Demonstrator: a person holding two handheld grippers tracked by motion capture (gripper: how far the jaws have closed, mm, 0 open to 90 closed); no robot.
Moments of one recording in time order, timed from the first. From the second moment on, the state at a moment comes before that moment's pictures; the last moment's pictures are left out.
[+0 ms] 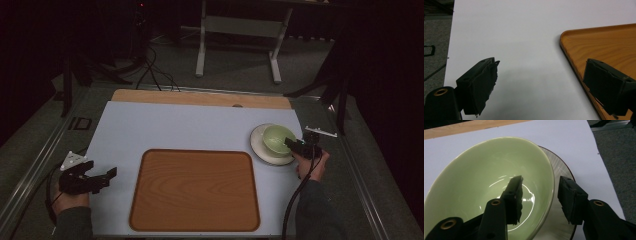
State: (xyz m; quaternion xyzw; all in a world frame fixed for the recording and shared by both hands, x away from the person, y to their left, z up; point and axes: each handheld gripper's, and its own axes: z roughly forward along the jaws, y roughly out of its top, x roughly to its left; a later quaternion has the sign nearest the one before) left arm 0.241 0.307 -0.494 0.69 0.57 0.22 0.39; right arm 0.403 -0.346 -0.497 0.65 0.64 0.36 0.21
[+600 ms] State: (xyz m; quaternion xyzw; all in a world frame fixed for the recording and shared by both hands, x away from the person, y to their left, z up) left arm 0.241 0.307 -0.495 0.69 0.57 0.22 0.38; right arm 0.412 -0.347 -0.500 0.66 0.65 0.34 0.18
